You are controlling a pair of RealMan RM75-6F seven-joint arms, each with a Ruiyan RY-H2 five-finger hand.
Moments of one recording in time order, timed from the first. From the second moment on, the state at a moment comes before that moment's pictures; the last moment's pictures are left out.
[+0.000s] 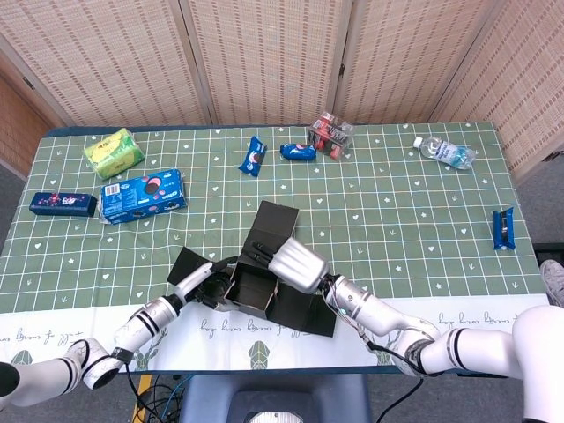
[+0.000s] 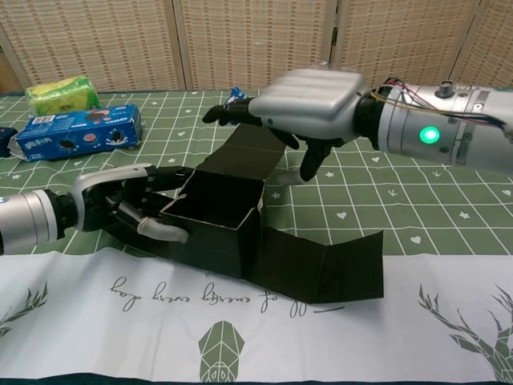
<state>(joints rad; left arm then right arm) -0.79 -1.61 0.07 -1.16 1.58 0.93 -1.25 0.97 -1.47 0.08 -1.55 -1.41 0.91 -0.43</state>
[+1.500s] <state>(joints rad) -0.74 -1.29 -0.03 -1.41 1.53 0.96 -1.49 0.63 -1.43 0.09 -1.63 -1.20 1.03 0.03</state>
